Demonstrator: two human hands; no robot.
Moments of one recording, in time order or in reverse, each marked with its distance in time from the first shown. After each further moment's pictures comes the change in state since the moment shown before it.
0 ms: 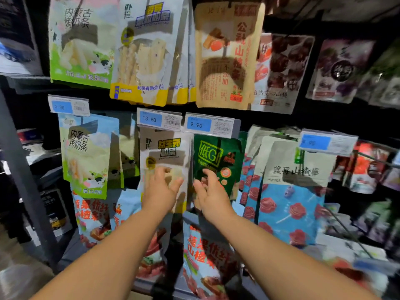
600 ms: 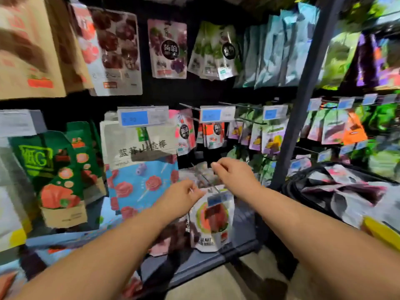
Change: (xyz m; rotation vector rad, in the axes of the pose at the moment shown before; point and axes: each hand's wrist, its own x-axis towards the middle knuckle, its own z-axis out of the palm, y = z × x) left_hand -0.164 0.200 0.191 -0.011 -0.849 0.604; right_hand -0.153 0.103 -0.305 -0.504 0.347 0.321
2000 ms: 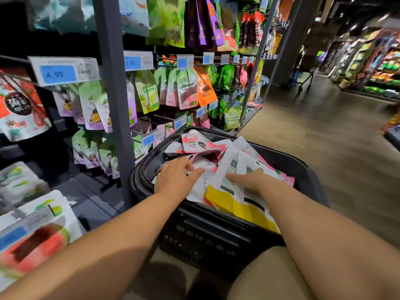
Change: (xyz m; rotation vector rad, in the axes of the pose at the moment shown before) left_hand 0.110 0.248 0.300 -0.128 -0.196 0.381; right_hand -0.148 0.326 -0.210 0.084 0.171 1.352
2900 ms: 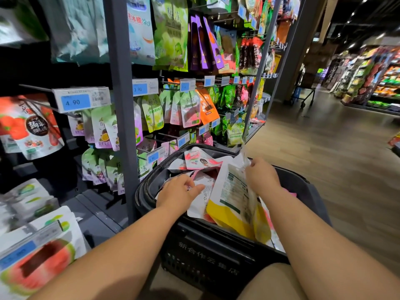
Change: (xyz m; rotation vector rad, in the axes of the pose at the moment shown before) left_hand 0.003 -0.003 0.000 -0.039 -0.044 -0.091; right_hand -0.030 -0.026 -0.026 -0.031 0.376 -0.418
